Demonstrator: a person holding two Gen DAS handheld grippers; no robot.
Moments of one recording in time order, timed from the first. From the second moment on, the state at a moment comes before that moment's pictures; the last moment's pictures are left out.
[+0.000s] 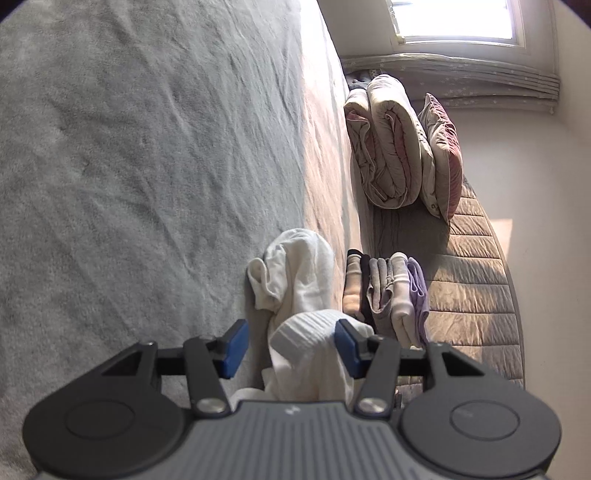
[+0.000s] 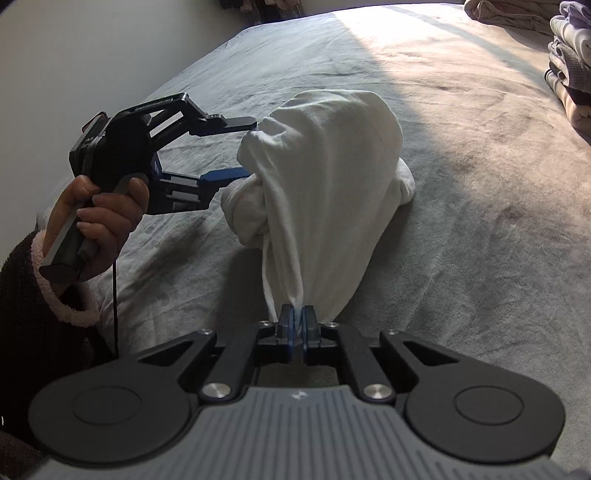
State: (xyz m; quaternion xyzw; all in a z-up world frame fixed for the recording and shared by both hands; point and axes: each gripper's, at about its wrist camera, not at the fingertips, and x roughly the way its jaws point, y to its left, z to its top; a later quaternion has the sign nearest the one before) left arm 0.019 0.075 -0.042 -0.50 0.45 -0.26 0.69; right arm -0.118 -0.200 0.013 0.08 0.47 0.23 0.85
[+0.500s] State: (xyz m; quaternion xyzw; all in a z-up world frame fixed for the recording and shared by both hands) left arm -0.003 0.020 -0.014 -0.40 0.42 -0.38 0.71; right arm -0.119 -0.229 0.027 0.13 0.44 0.19 0.87
